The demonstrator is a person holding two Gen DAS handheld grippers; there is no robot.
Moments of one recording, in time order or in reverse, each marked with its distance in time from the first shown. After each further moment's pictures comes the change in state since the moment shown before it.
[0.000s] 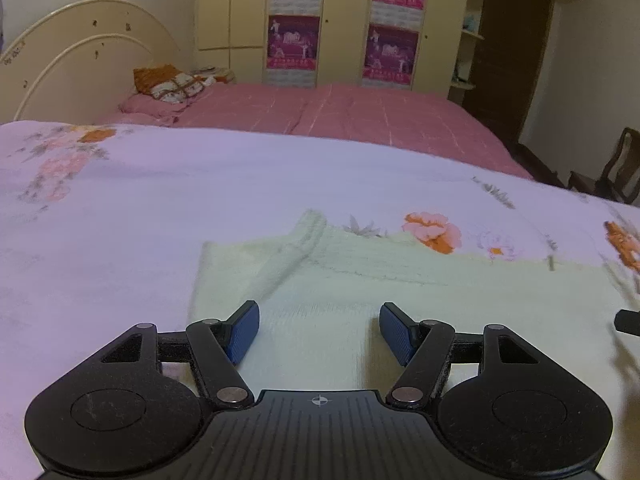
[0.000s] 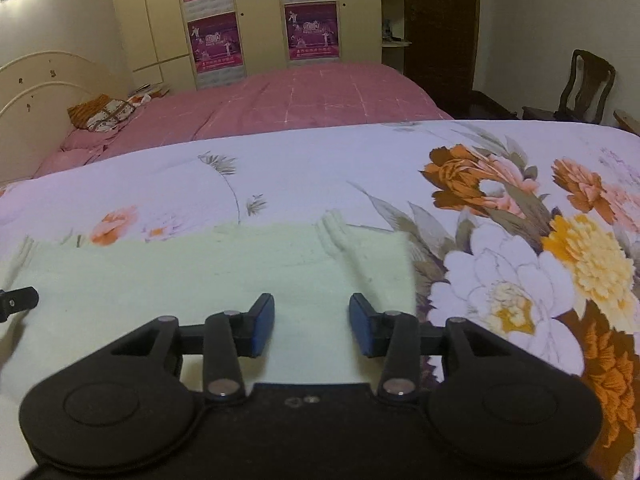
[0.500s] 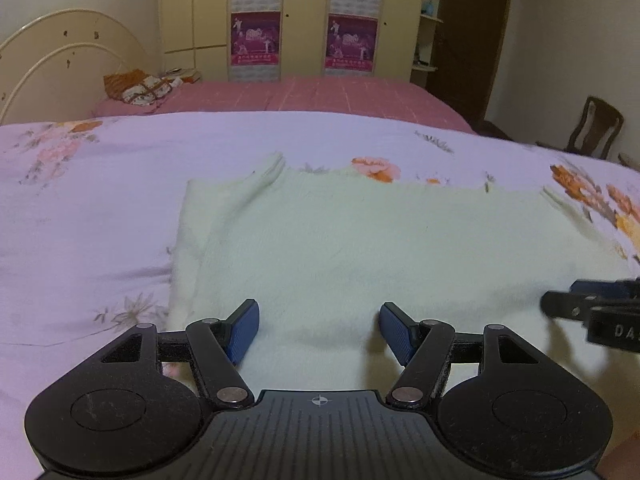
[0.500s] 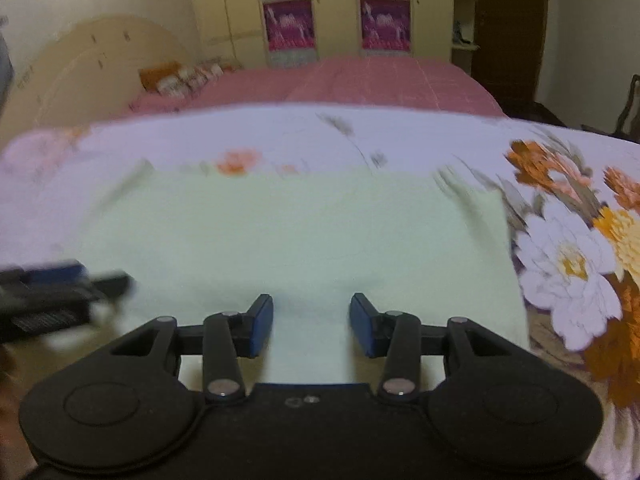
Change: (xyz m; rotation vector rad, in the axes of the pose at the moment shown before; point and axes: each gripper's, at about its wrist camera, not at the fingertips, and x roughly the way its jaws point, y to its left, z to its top) left arm -0.052 -0.009 -0.052 0.093 0.029 -0.066; right arm -0.043 0.059 -0.047 -0.143 0.050 0.126
